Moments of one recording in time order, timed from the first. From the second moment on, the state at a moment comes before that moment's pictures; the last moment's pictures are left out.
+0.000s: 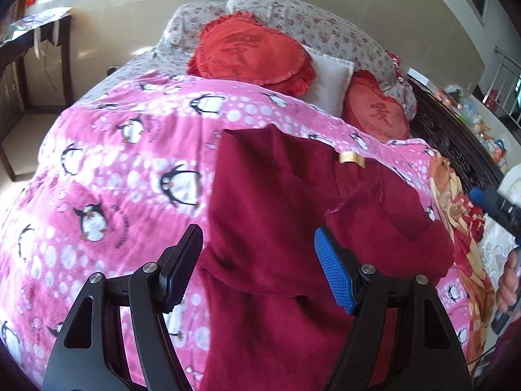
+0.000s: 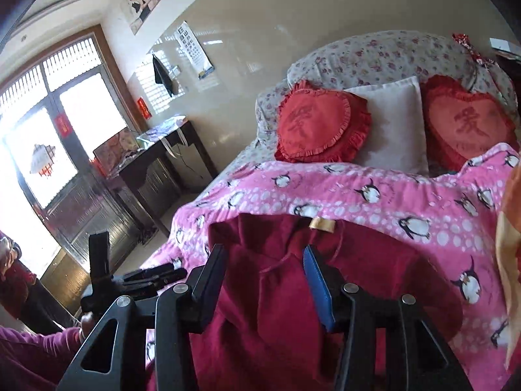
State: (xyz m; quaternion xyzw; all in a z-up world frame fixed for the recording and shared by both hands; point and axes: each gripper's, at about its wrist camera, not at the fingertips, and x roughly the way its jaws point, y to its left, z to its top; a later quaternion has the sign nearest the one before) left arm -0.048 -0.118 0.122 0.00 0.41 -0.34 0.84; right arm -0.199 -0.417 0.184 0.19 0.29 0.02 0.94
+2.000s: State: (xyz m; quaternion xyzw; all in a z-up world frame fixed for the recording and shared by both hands) left arm 0.001 -0.270 0.083 0.16 0.42 -0.40 0.80; right arm -0.274 -0.449 0.079 0.16 0.38 -0.15 0.90
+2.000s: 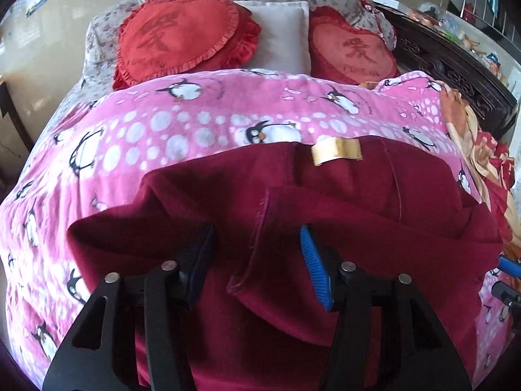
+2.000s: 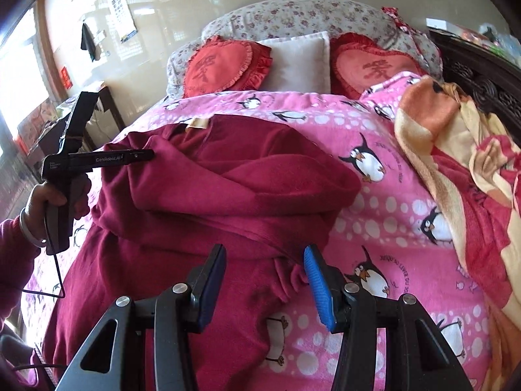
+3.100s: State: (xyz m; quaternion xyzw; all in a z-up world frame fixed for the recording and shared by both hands) left arm 0.006 -0.159 0.102 0.02 0.46 -0.33 0.82; right arm -0.300 -0.460 0.112 0.15 0.36 -0.14 0.91
